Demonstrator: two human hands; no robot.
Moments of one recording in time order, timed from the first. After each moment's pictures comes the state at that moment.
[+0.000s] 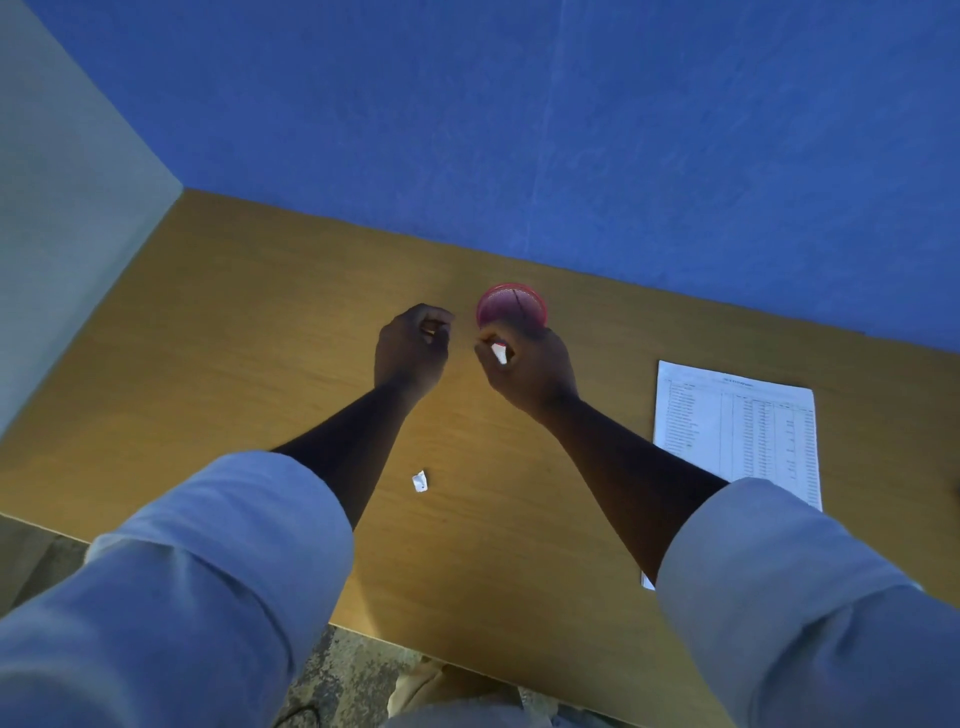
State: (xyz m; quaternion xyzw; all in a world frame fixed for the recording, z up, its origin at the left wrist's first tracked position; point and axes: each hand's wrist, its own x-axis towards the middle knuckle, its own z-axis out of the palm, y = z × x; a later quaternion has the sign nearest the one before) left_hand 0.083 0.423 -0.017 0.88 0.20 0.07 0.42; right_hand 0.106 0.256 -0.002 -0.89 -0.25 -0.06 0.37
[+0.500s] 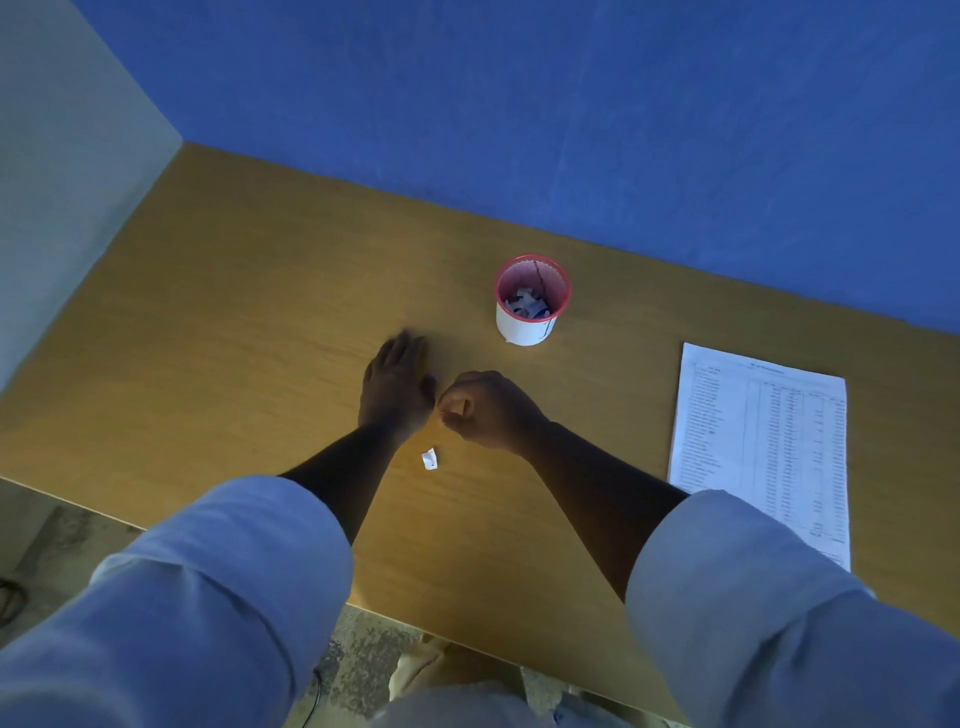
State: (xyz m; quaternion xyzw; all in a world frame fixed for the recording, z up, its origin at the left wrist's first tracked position) left_hand 0.020 0.450 -0.089 0.96 0.16 -0.06 0.22; right_hand 0.057 0.287 -0.053 -0.86 -0.35 0.21 0.31
